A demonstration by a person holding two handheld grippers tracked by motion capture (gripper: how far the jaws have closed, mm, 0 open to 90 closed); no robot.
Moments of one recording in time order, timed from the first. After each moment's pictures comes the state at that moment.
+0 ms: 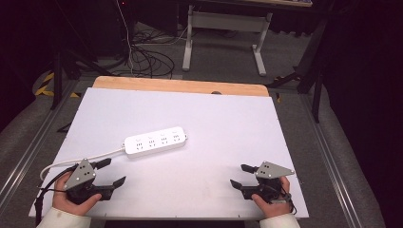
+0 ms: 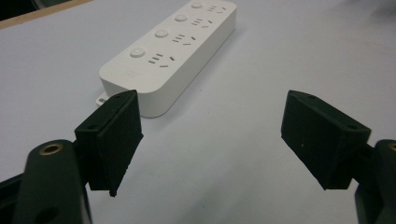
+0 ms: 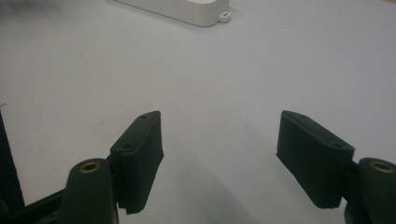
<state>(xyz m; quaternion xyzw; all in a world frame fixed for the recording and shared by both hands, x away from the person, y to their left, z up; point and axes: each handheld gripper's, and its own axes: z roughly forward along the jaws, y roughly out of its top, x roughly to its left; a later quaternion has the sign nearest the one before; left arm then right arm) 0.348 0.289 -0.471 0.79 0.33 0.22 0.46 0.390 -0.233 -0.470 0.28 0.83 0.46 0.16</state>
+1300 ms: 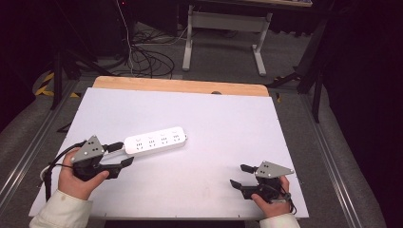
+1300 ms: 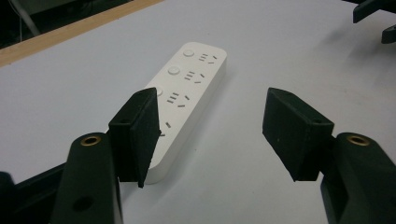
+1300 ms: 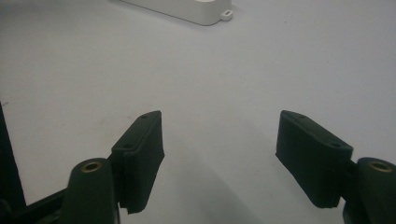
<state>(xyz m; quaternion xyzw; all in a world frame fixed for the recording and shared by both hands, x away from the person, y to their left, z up) 0.386 0.264 -0.413 0.81 0.32 0.19 0.46 0.391 -0.233 -0.471 0.28 0.83 0.46 0.15</state>
